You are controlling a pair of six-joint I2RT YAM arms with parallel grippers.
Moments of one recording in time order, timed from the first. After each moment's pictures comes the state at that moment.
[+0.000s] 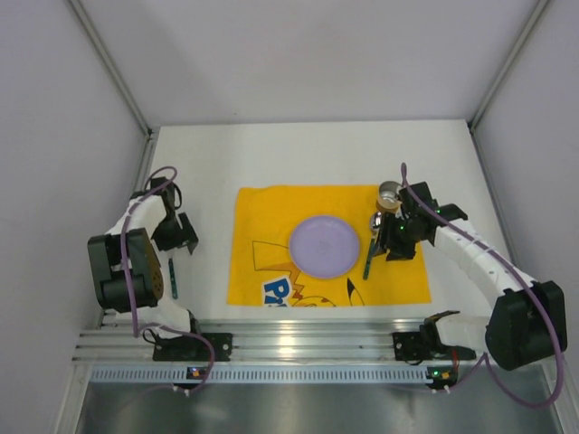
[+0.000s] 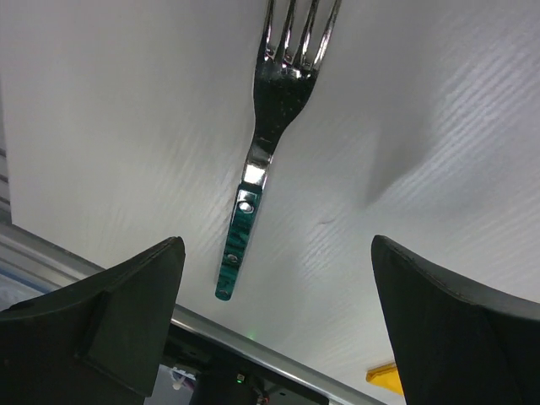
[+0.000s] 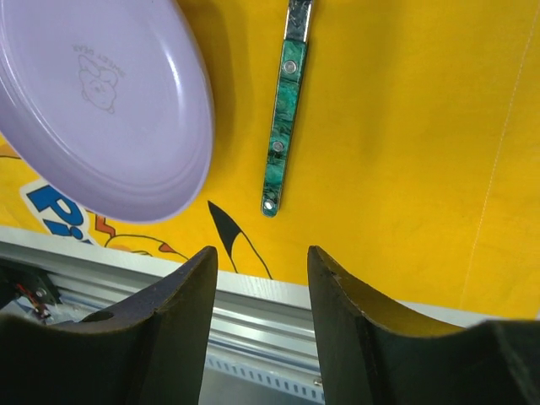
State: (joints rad) left arm 0.17 1.57 1.03 -0.90 -0.26 -0.34; right arm 0.29 1.21 0.85 -0.80 -0.21 0.52
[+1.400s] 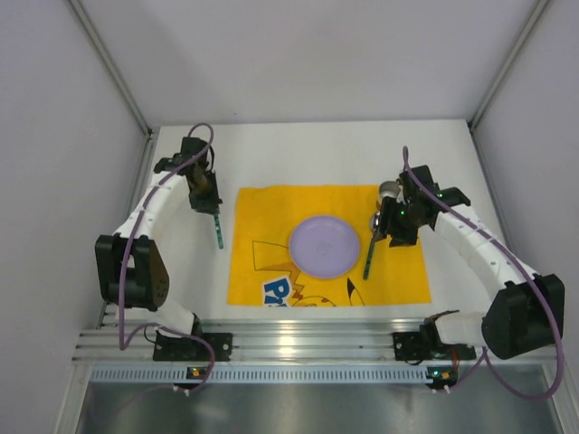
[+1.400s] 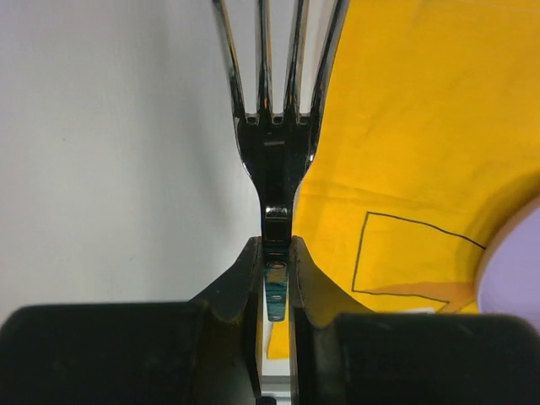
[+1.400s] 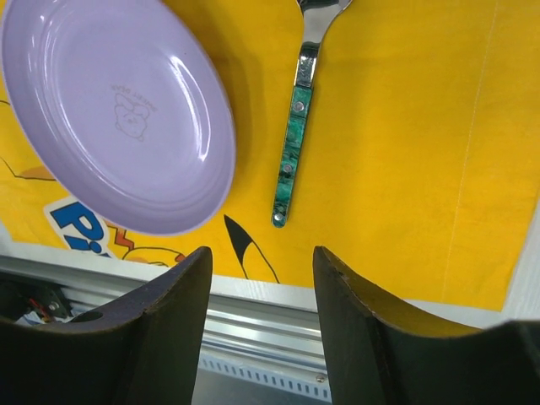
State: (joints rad) left arm -0.10 1.63 1.35 -0.89 -0.03 -0.29; right arm 0.28 1.30 1.03 -0.90 -0.16 0.49
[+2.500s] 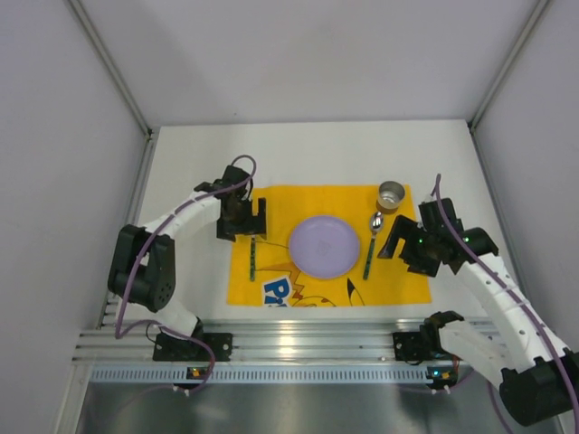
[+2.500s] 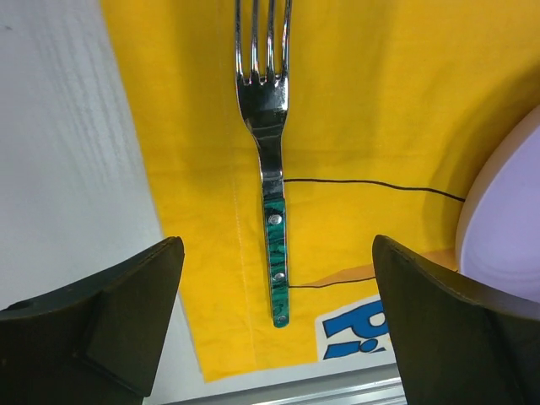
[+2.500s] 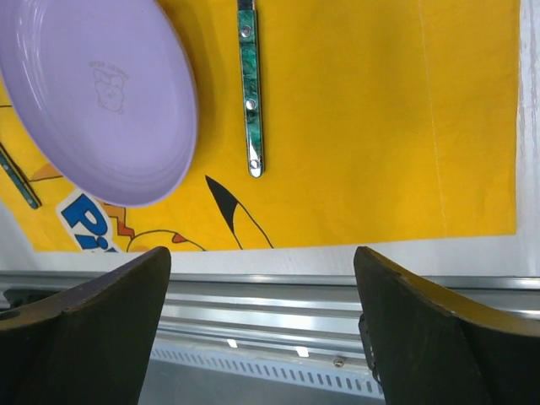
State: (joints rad) left arm -0.36 1.64 1.11 -0.69 0.08 -0.39; right arm 0.28 0.92 0.84 -0.97 -0.10 0.67
